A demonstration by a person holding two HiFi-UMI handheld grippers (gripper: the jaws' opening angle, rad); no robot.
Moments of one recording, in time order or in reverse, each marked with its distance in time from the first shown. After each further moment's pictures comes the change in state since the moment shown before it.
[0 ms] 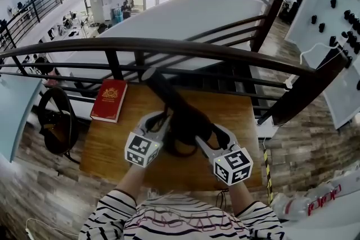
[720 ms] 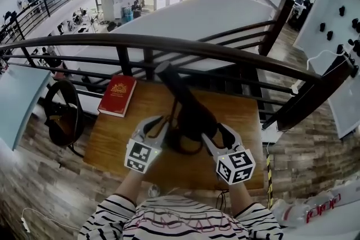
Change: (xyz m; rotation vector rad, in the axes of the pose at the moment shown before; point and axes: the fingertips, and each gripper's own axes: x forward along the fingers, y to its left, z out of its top) left arm -0.055 -0.007 -0.007 0.089 0.047 0.098; right arm -0.011 0.005 -0.004 0.027 -0.026 -0.047
